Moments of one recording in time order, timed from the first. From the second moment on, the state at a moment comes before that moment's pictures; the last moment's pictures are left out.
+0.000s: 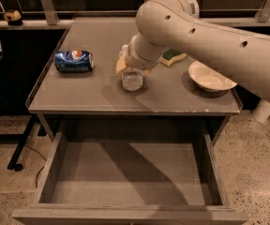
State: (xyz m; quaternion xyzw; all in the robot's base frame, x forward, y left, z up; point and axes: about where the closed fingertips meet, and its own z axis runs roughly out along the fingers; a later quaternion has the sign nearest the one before) arm 0.668 -0.013 0.835 -0.06 0.96 0.14 0.25
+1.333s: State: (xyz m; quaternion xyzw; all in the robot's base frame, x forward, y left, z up) arm 0.627 -0.064 0.870 -0.15 0.92 0.21 0.29
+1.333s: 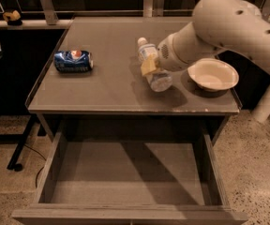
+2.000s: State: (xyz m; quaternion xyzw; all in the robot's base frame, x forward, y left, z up) arm 0.573 -0.074 0.872 -0.24 0.88 0.28 0.29
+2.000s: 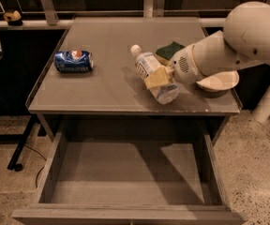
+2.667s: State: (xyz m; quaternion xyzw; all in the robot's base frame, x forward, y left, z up) arm 0.554 -0.076 0.871 -0.26 0.86 0.31 0.30
